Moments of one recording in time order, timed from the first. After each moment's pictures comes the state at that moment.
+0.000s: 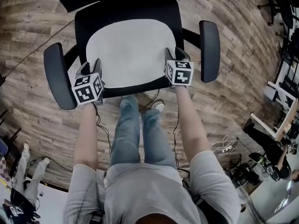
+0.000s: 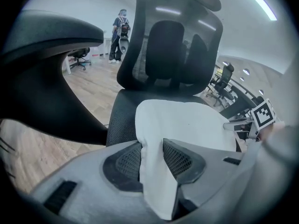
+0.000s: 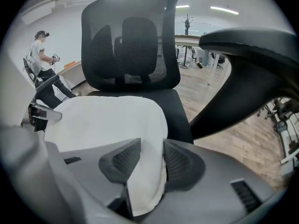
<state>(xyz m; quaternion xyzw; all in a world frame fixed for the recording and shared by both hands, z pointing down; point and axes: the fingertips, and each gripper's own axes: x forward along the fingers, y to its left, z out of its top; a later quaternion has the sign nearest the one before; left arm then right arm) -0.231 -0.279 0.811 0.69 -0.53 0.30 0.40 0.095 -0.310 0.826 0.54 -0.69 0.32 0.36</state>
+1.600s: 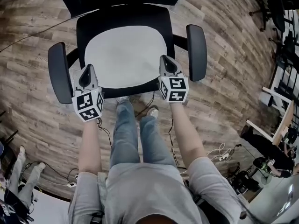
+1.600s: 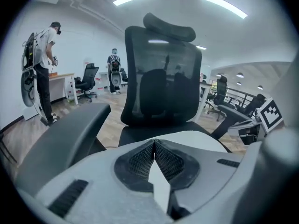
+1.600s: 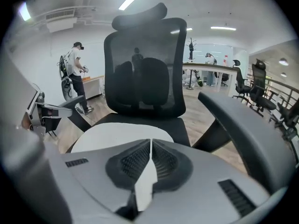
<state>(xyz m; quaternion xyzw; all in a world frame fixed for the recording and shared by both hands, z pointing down) -0.221 -0.270 0.702 0.72 -0.61 0.22 0.25 0.071 -0.291 0.728 0.54 -0.76 0.24 0.27</state>
